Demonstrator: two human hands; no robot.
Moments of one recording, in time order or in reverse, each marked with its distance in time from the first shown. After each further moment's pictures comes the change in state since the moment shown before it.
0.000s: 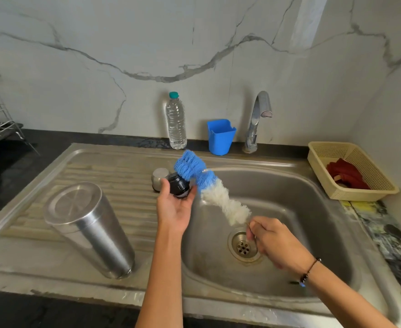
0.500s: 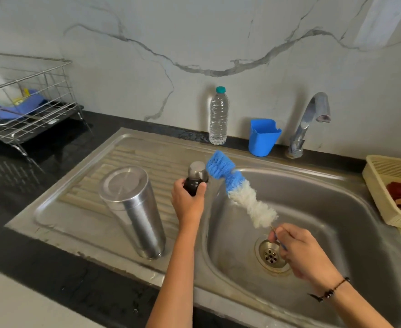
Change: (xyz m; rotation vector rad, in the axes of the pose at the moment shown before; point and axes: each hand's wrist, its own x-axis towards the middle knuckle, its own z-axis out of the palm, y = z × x) left_hand 0.010 0.019 -0.033 1.195 0.412 0.519; right_hand 0.025 0.013 0.019 0.136 -0.029 0.029
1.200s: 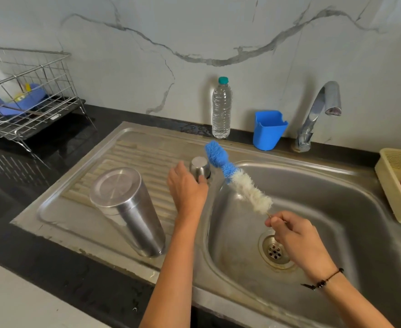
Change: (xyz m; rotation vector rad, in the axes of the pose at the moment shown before) left_hand 0.013 0.024 0.000 0.466 0.046 0.205; right_hand 0.015 -0.009 0.002 -0.068 0.079 -0.164
